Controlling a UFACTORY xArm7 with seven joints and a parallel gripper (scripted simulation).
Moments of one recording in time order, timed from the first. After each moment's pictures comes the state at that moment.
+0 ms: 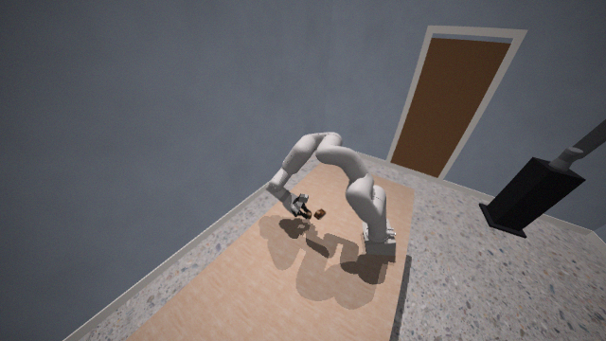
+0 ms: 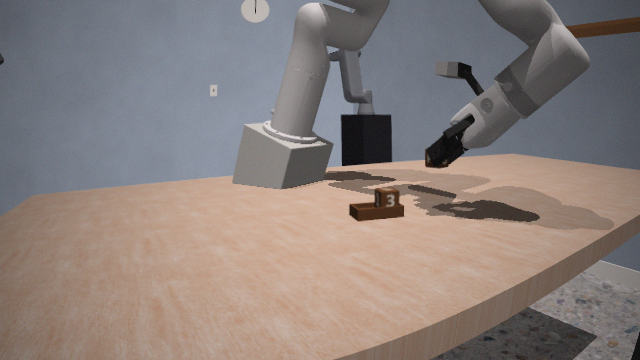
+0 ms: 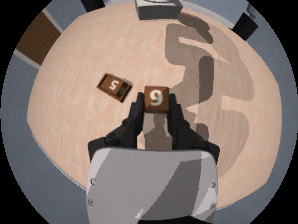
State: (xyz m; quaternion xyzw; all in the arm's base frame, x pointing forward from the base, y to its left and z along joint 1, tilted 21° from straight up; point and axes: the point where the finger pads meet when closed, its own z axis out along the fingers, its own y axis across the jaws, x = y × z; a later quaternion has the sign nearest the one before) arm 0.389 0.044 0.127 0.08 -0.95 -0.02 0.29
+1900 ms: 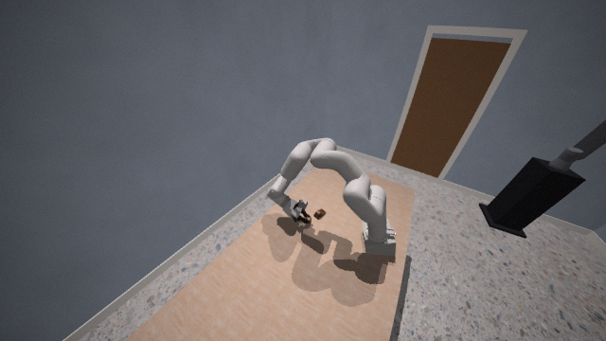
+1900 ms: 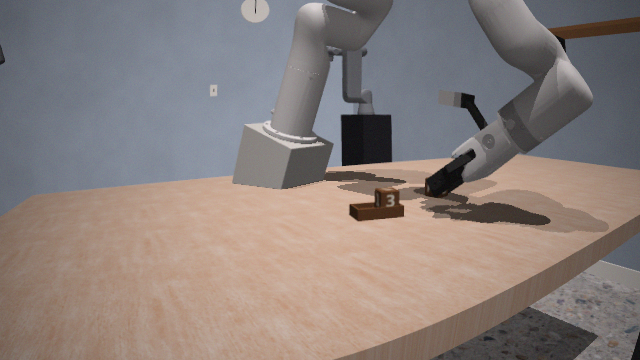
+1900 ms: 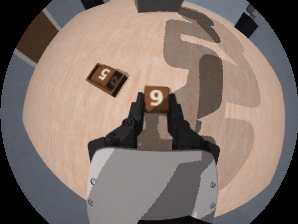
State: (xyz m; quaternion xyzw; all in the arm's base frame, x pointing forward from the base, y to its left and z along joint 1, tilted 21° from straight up) arm 0.406 0.050 0.083 0.08 -0.95 -0.02 0.30
